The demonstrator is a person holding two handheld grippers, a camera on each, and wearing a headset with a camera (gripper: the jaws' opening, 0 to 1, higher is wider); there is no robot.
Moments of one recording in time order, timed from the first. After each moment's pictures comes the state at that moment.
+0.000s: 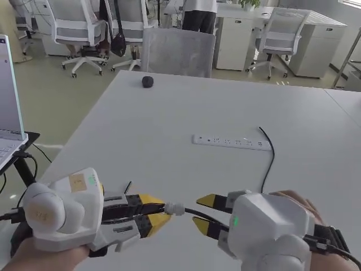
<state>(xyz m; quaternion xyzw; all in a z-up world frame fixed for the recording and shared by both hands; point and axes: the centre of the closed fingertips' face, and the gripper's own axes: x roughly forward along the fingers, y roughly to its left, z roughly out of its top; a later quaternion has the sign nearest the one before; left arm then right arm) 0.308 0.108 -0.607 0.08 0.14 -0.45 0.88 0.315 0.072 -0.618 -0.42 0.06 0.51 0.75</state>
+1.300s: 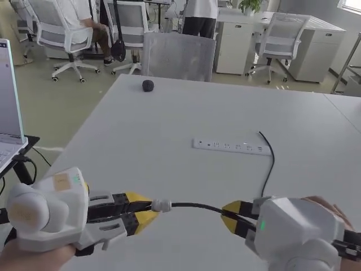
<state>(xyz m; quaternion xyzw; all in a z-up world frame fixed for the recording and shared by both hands) 0.318 0.135 -0.603 0.08 0.14 -0.42 0.89 0.338 0.012 -0.625 -0.46 0.09 0.46 0.75</state>
